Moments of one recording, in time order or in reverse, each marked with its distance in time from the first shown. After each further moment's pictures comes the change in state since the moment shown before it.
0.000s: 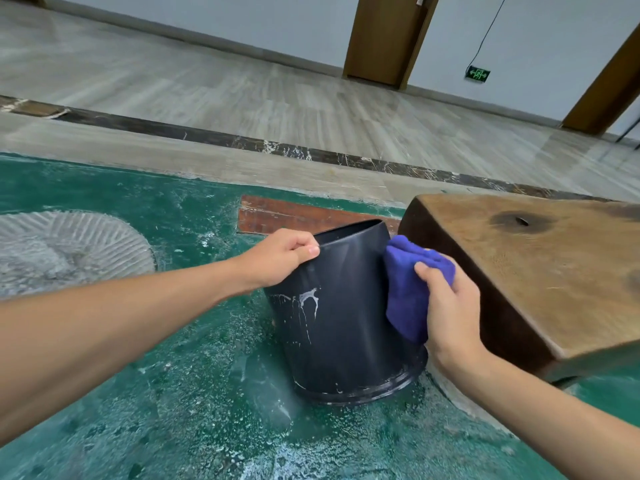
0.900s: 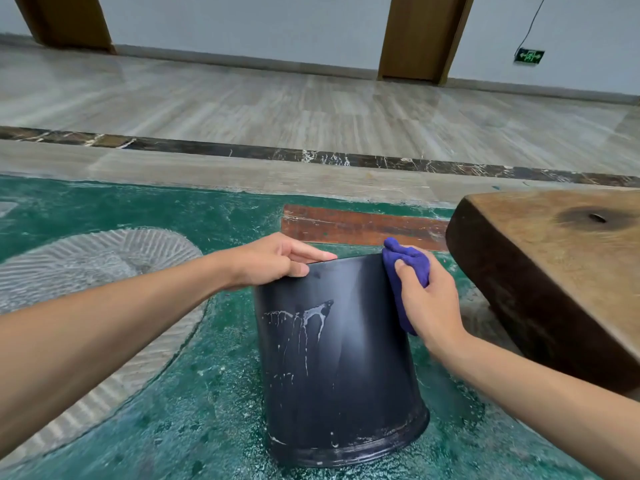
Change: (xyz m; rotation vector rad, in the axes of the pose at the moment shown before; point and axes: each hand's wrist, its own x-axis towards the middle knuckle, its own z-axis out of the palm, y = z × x) left_hand -0.036 -0.013 -0.067 -0.183 -0.278 -0.228; right_hand 0.007 0.027 0.070 -0.218 -0.153 0.019
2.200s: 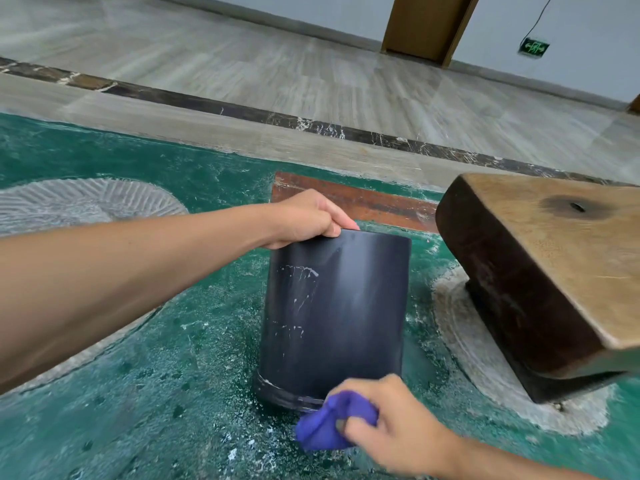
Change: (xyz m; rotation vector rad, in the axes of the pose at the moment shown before) left_hand 0.024 0.036 0.045 -0.020 0.193 -0.049; right_hand -0.146 0.017 -0.034 -0.411 -0.867 -0.176
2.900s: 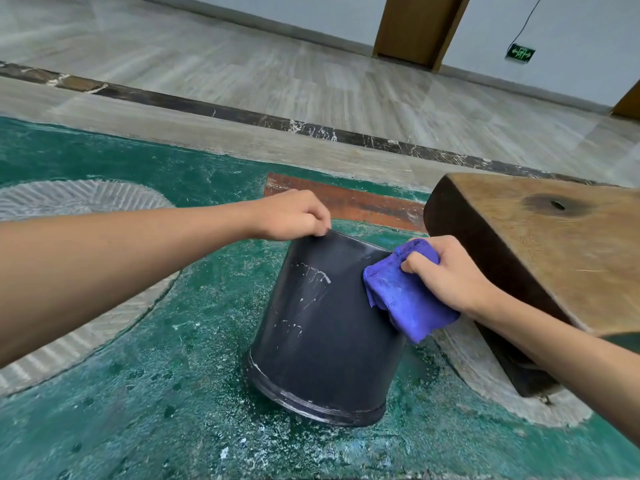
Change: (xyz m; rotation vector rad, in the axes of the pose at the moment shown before) left_hand -0.005 0.002 -0.016 0.525 -0.060 0.243; right_hand 0.068 0.020 -0.144 0.100 0.416 0.092
